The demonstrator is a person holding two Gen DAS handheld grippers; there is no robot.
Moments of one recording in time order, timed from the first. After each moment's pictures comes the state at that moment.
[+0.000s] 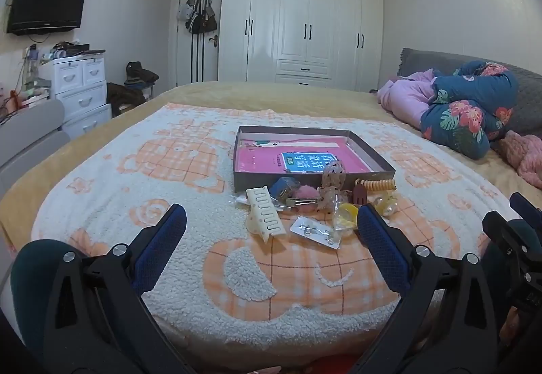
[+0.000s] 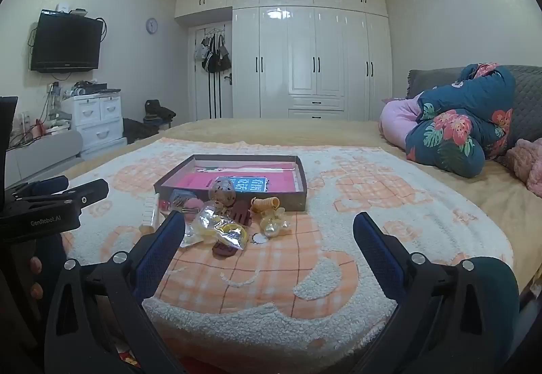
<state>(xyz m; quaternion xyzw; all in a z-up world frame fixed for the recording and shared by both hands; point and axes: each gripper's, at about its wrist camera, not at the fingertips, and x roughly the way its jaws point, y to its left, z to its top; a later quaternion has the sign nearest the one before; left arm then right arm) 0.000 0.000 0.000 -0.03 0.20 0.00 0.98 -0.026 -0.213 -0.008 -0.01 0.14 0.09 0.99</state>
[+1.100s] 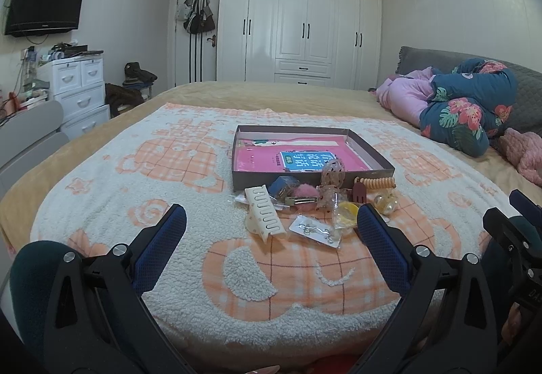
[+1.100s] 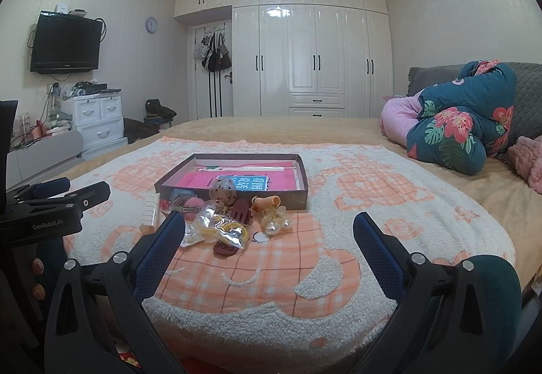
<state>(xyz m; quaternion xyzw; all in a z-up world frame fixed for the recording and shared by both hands) 0.001 0.000 -0.004 -0.02 0.20 0.00 0.98 -0.025 -0.213 -0.009 0.00 0.15 0.09 0.99</state>
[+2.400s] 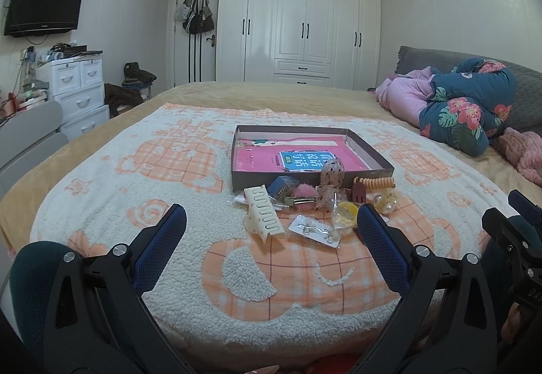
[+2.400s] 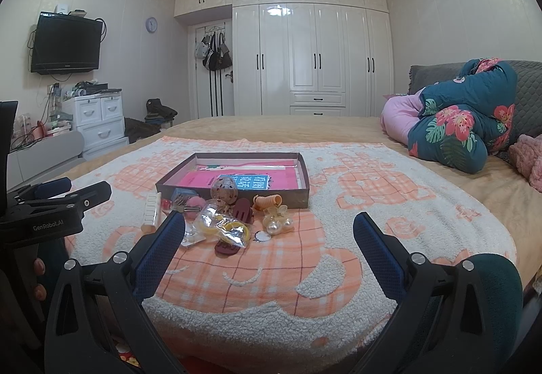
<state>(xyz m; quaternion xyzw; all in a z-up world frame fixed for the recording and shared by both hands) 0.000 -0.001 -0.003 -0.02 0.20 0.00 0.98 -0.026 -0.215 -0.008 0.00 0.15 0.09 0.98</state>
